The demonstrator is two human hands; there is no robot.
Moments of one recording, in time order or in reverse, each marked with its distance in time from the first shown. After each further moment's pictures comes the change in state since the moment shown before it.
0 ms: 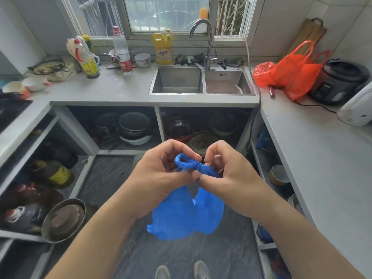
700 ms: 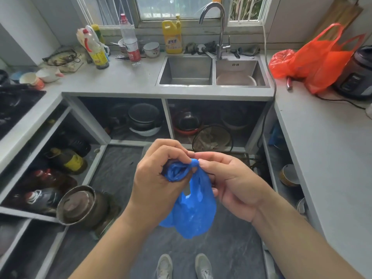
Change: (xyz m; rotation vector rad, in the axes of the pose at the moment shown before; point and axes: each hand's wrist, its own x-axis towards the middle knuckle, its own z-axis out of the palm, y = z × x) left_hand 0.025 -0.040 0.038 0.482 0.426 0.515; right_hand 0.030 0.043 -0.015 0.926 -0.302 0.312
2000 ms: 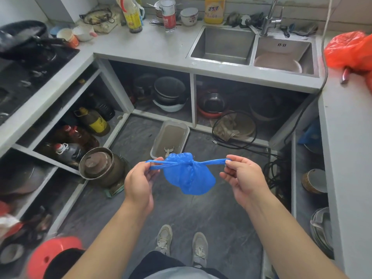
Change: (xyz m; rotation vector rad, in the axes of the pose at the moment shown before) left_hand -0.078 -0.113 -0.017 -0.491 0.660 -0.946; right_hand 0.069 0.078 -0.060 0.043 0.581 0.103
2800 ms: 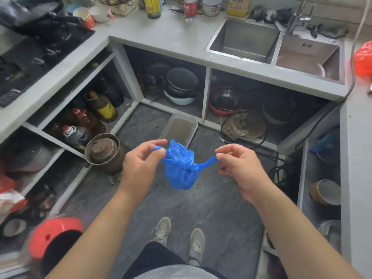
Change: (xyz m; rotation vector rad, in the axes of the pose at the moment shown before) left_hand 0.002 0.042 -0.021 0.418 -0.135 0.299; right_hand 0.004 -0.004 0.043 -0.473 -0.275 -0.200
